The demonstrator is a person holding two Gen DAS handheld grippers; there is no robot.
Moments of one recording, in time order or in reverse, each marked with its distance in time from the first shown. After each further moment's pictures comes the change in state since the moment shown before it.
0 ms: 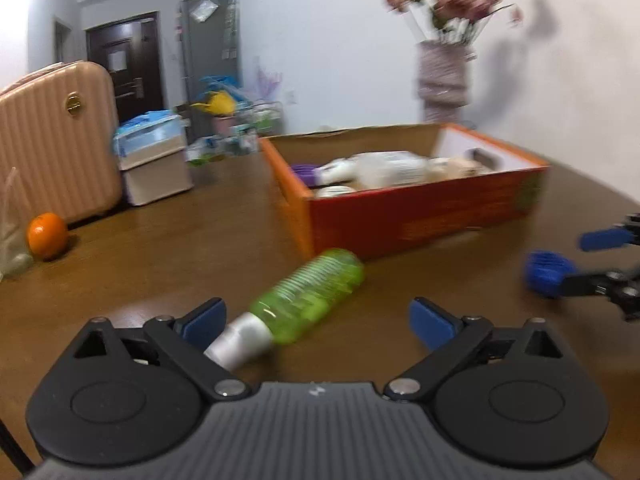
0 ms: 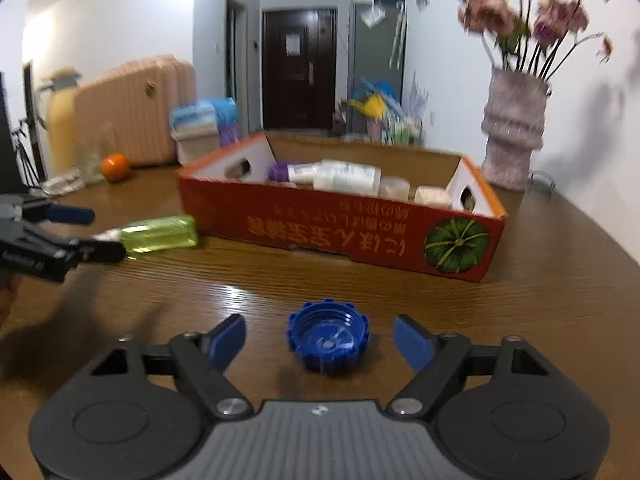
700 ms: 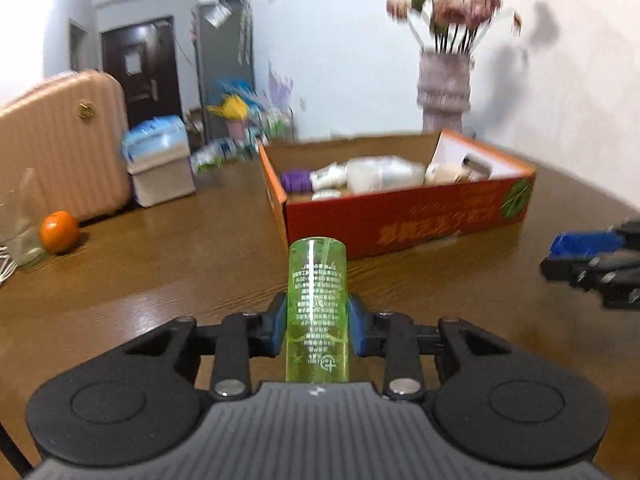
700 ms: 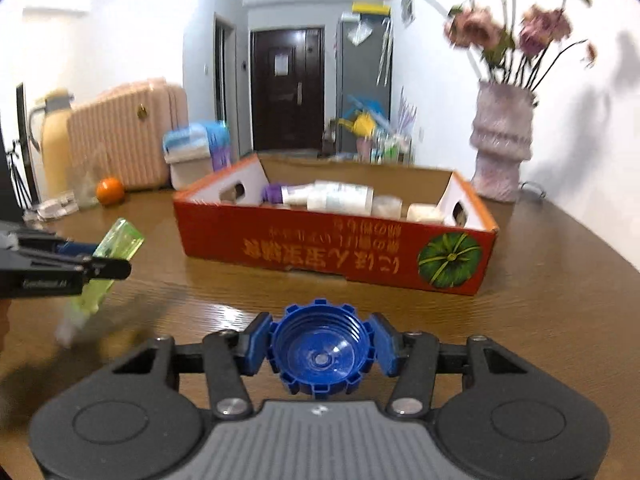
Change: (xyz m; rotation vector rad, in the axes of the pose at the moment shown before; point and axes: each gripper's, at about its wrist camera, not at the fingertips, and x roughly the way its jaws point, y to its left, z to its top) left arm -0.050 -0.037 -0.009 -0.048 -0.041 0.031; right arm -0.026 0.007 -0.009 0.033 -0.106 -0.025
